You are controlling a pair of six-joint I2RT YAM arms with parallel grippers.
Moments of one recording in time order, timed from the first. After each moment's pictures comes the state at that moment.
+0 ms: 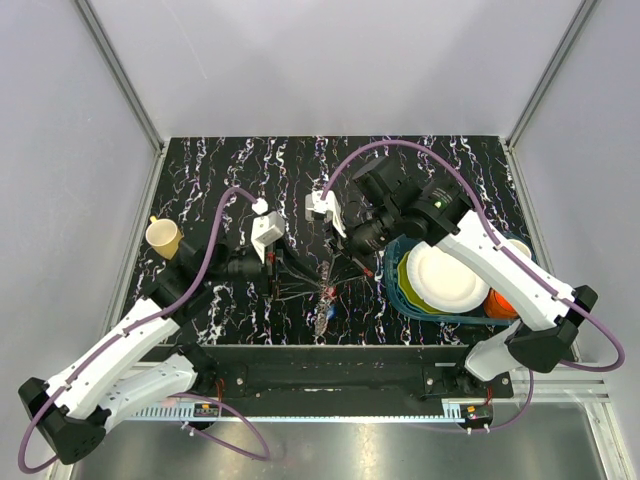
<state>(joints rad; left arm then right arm) -0.69 0.83 0.85 -0.15 0.85 -0.25 0.85 1.48 1.75 -1.15 -0.77 -0.30</state>
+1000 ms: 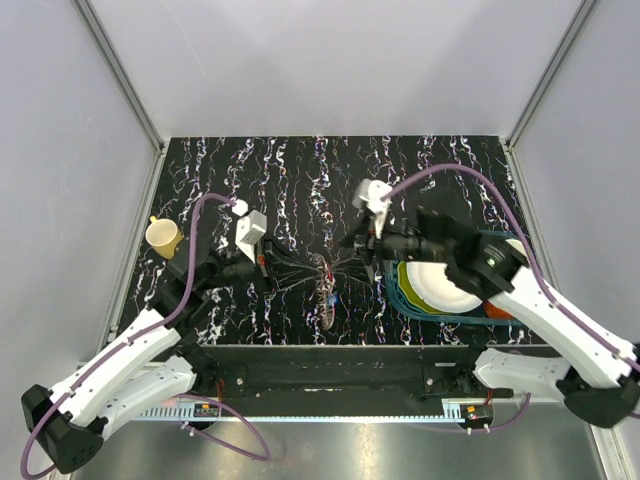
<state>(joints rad) -0.68 0.76 0.70 0.16 0.77 -0.39 0.85 1.14 1.35 -0.58 -0.50 -0.03</state>
